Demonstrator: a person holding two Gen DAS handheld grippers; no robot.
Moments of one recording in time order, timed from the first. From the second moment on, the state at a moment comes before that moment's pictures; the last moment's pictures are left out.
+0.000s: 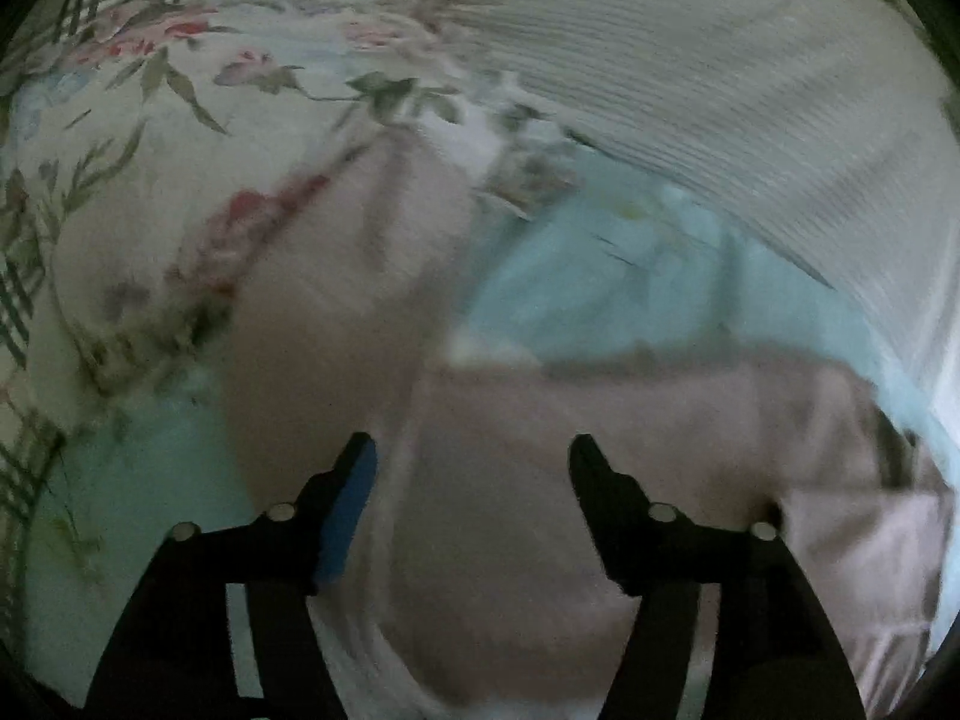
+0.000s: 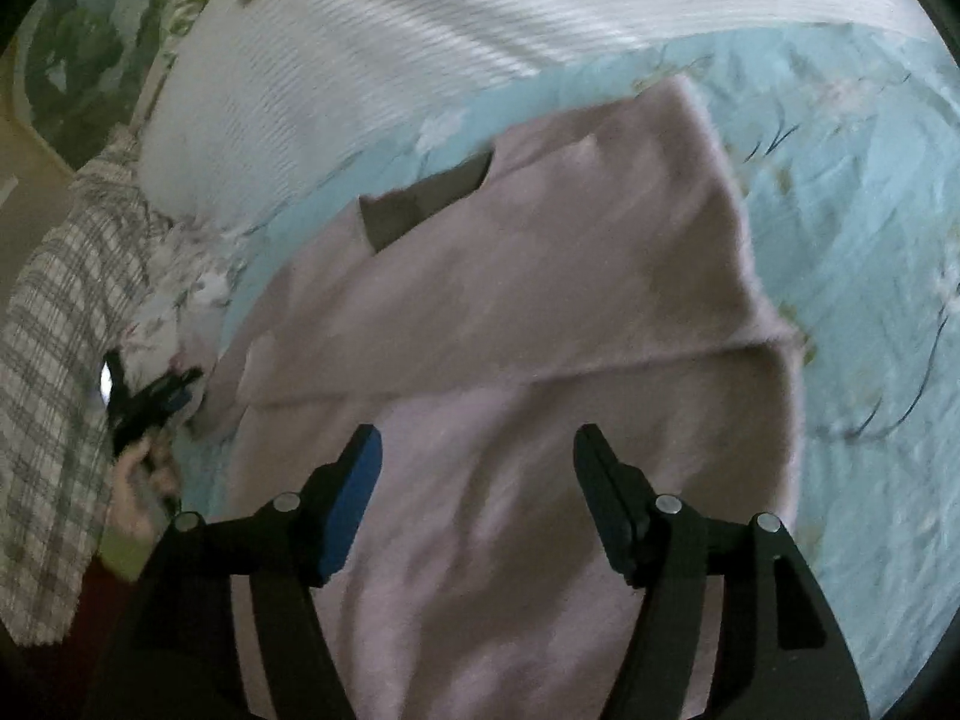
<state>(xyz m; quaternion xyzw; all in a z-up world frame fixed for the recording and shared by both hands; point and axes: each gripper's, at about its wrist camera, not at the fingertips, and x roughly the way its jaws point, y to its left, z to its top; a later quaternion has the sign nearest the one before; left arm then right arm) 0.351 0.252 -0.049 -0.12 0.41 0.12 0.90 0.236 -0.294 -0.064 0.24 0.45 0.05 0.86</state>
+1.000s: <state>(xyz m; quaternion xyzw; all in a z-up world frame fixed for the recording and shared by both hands) 0.304 0.124 0.013 -0.20 0.32 -0.16 0.91 0.209 -0.283 -0.071 0.29 0.44 0.06 0.85</state>
